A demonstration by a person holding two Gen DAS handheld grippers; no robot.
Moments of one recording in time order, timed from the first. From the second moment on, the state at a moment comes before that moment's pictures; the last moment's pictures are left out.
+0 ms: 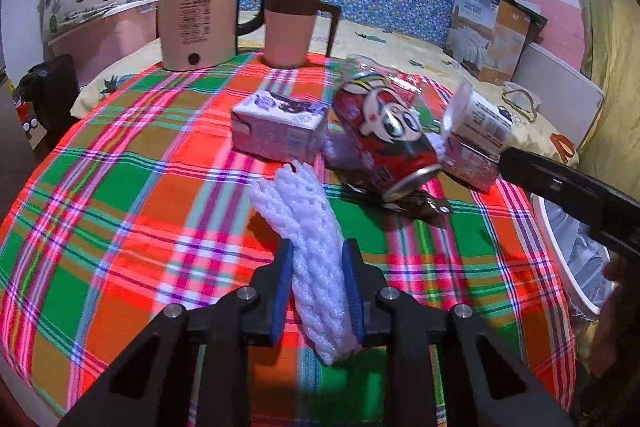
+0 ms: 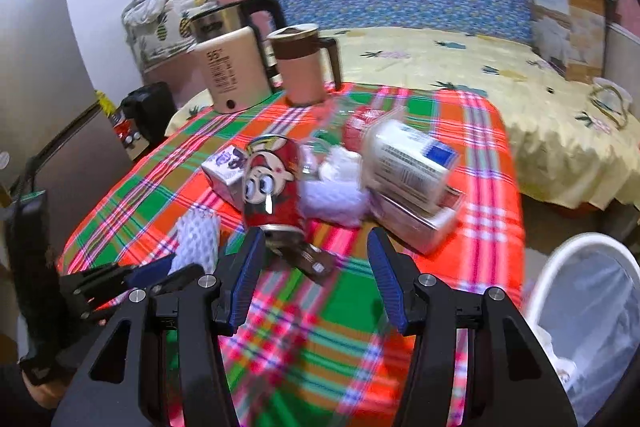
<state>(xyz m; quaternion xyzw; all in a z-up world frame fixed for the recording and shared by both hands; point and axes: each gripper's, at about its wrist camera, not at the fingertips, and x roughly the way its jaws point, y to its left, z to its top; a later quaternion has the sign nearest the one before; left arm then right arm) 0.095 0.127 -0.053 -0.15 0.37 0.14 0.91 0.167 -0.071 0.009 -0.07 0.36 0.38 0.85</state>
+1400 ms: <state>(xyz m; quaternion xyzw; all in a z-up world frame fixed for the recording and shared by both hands) 0.092 0.090 -0.038 -0.13 0.35 0.06 0.92 0.151 -0.122 0.022 -0.05 0.35 0.30 0.88</state>
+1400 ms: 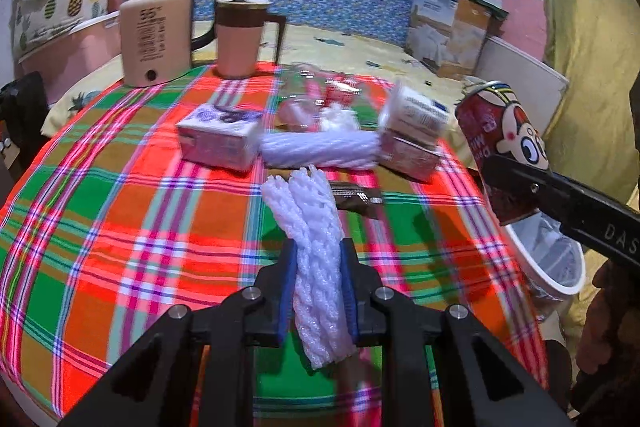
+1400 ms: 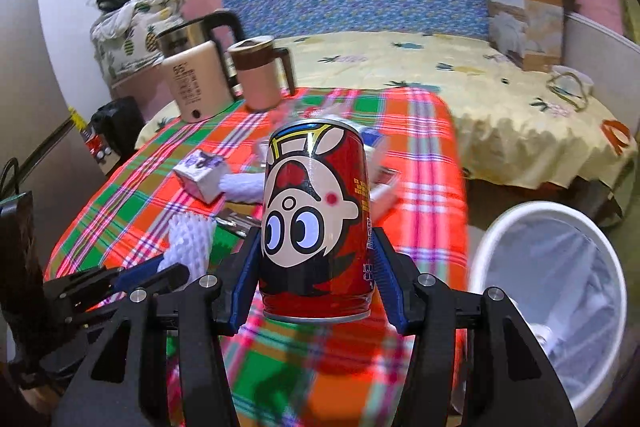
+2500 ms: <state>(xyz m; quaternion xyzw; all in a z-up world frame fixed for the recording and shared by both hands) 0.144 -0.075 0.000 -0.05 0.35 -0.09 0.93 0.143 -0.264 0.012 0.02 0.36 0.17 0.92</state>
